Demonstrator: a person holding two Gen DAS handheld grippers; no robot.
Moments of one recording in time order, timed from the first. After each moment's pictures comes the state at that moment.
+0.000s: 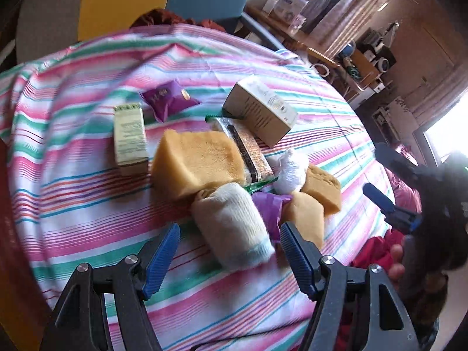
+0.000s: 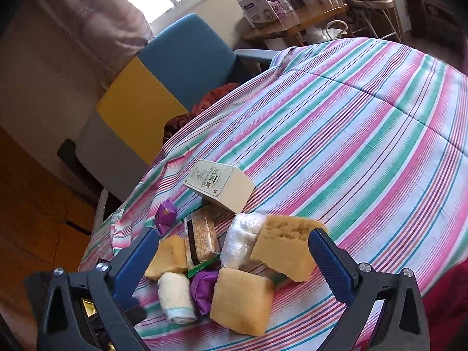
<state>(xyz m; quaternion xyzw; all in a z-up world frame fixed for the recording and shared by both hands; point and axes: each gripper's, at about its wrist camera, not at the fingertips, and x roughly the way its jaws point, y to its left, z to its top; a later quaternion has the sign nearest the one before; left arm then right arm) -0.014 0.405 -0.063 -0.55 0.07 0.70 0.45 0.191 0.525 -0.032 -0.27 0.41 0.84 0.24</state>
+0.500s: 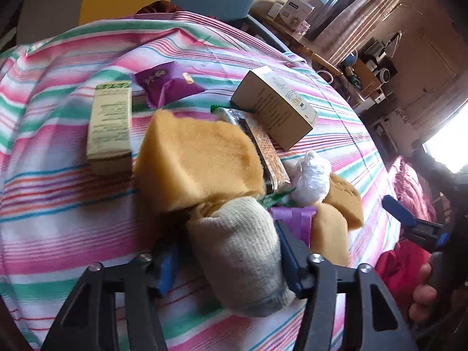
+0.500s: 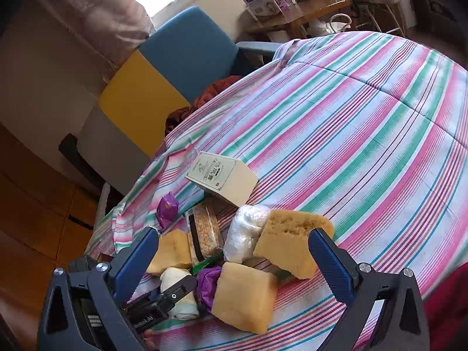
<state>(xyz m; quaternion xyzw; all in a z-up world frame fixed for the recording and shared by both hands) -0.021 0.413 -0.105 -0.55 0.04 0.70 0.45 0.184 0.527 -0.038 -0.29 0.41 0.83 0.23</state>
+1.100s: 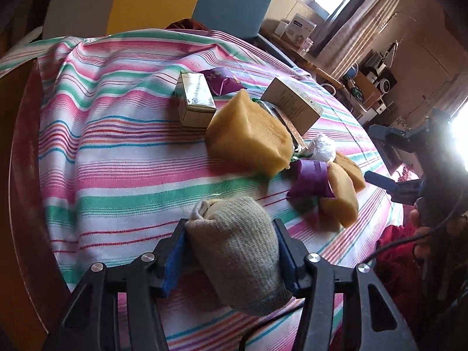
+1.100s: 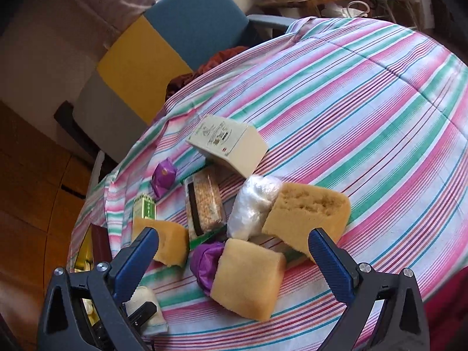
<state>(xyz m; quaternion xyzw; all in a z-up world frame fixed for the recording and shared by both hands) -0.002 0.320 -0.103 -0.50 0.03 0.74 0.44 0.157 0.513 -0.058 -0.36 0.40 0.82 0.19</state>
